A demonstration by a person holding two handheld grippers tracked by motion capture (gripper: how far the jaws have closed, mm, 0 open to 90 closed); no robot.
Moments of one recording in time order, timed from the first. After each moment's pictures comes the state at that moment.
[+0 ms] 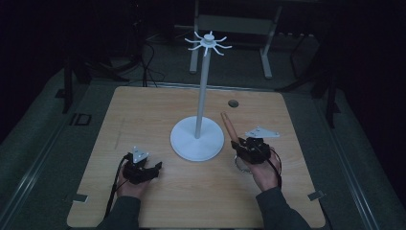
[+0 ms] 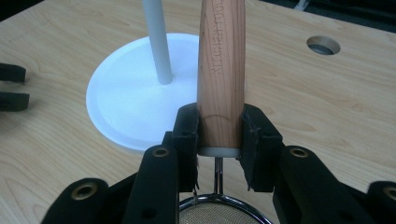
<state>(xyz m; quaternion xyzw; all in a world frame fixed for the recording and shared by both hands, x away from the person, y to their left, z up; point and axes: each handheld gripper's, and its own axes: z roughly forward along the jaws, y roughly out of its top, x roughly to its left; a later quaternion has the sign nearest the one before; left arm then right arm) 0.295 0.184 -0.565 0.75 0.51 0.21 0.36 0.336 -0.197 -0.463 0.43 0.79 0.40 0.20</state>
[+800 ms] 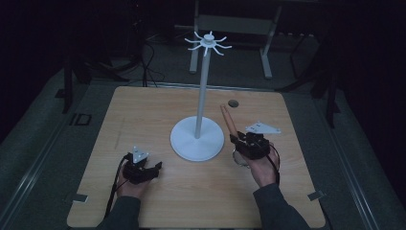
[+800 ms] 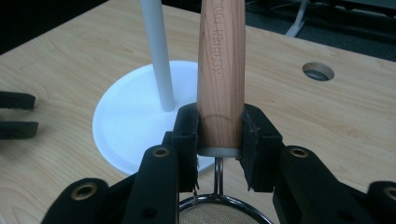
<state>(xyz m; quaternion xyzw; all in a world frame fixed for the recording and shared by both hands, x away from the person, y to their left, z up) 0.295 0.184 -0.565 0.75 0.51 0.21 0.36 0.340 -0.191 -0.448 0.42 0.77 0.43 0.21</state>
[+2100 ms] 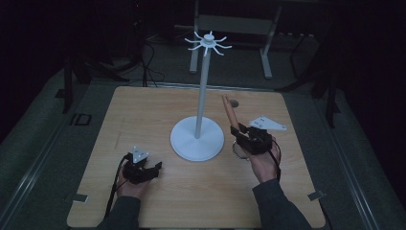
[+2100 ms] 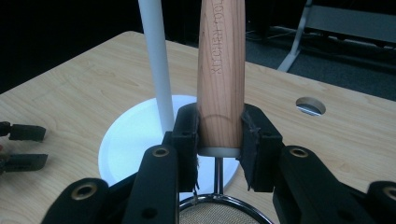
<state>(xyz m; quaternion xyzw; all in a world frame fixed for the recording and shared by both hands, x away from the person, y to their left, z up) 0.295 0.184 -0.565 0.75 0.51 0.21 0.36 0.342 -0.191 -0.427 0.41 0.75 0.47 0.24</state>
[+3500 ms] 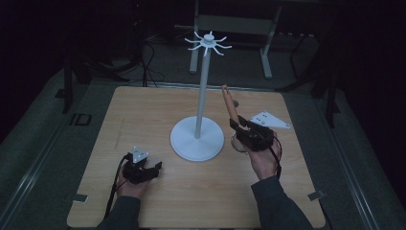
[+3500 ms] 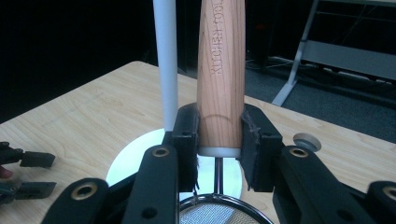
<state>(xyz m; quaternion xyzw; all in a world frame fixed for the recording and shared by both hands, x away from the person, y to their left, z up) 0.295 0.185 -0.565 0.75 0.51 0.21 0.36 0.336 -0.185 -0.402 0.38 0.73 0.51 0.26</state>
